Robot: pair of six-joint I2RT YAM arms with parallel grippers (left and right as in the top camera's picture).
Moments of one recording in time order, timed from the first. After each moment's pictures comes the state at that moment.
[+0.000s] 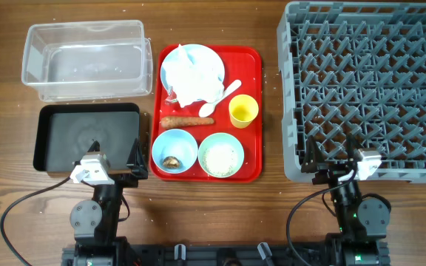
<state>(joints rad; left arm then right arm) 0.02 0.01 0.01 -0.07 0.06 -0.25 0.00 0.01 0.01 0.00 -0.13 0.24</state>
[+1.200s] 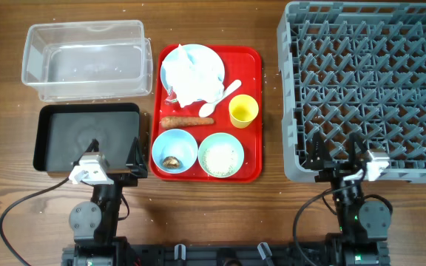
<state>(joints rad) 0.02 0.01 0.01 -0.03 0.07 -0.25 0.00 0.01 0.01 0.07 -0.09 0.39</state>
